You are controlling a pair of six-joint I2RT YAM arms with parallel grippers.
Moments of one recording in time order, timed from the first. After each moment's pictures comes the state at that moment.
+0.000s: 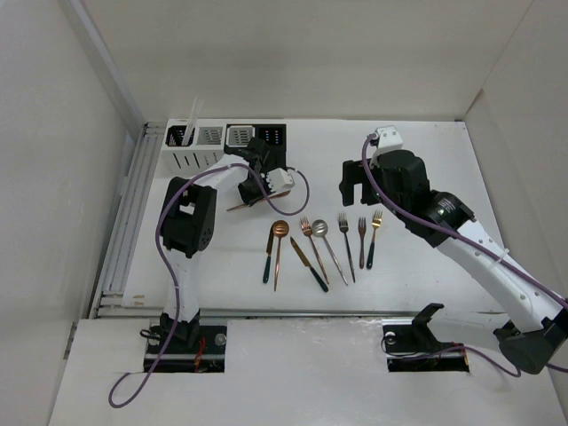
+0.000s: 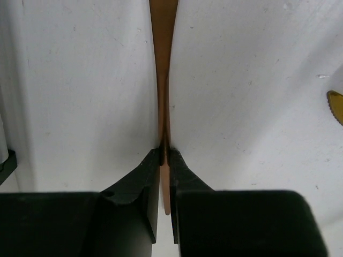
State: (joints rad) left arm -0.40 2.12 1.61 -0.81 0.08 0.82; right arm 0.66 1.14 1.26 -0.59 0.31 0.24
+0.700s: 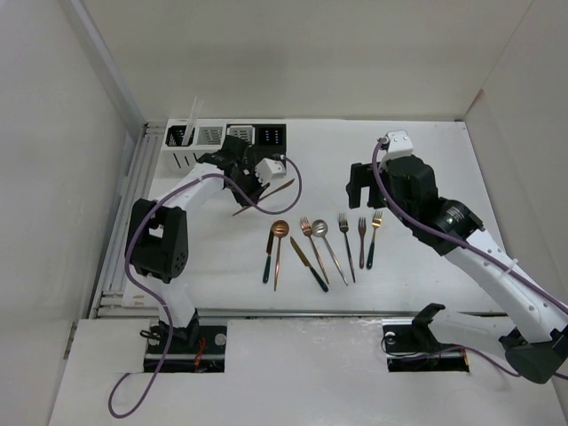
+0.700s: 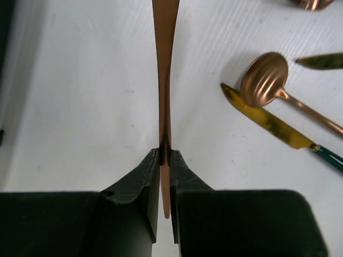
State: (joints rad) left arm -0.33 1.81 1.35 -0.69 0.38 0.73; right arm 0.66 1.07 1.22 -0.60 0.36 0.25
